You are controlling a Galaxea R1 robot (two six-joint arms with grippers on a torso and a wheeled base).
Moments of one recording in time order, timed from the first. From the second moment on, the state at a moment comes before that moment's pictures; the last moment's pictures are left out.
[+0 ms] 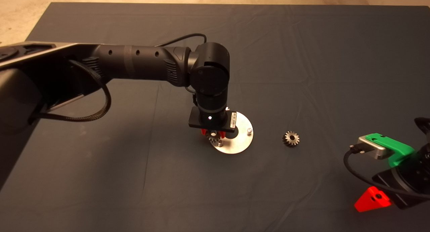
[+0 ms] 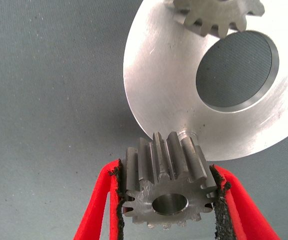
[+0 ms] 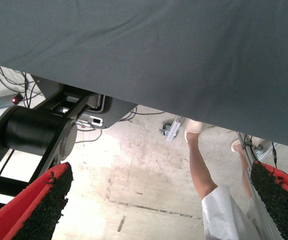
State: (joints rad) left arm -0.38 2.86 -1.18 0.25 1.53 -1.53; right arm 0.48 2.05 -0.42 0.13 -1.53 1.41
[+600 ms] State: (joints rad) left arm -0.38 2.86 -1.17 0.25 1.53 -1.55; right arm 0.48 2.05 -0.42 0.13 -1.53 1.41
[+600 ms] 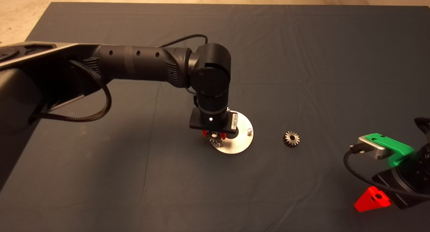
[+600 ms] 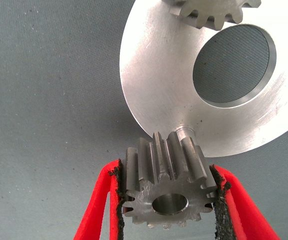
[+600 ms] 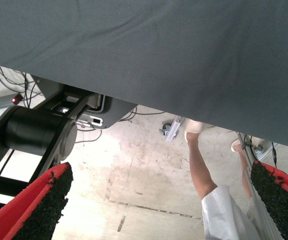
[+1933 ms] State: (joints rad) left arm -0.37 2.88 -1.17 0.25 1.53 -1.55; right arm 0.48 2.05 -0.42 0.13 -1.53 1.41
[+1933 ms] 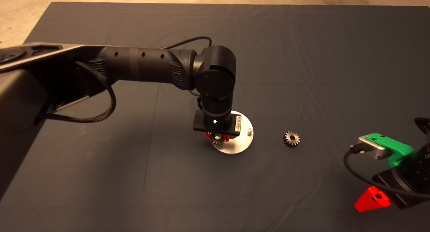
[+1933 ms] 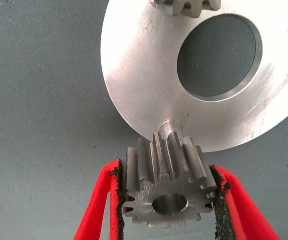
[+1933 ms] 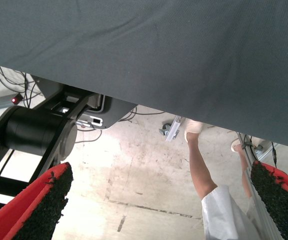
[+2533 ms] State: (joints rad) left arm -0.37 2.88 -1.17 0.25 1.53 -1.55; right arm 0.48 2.05 -0.42 0.13 -1.53 1.41
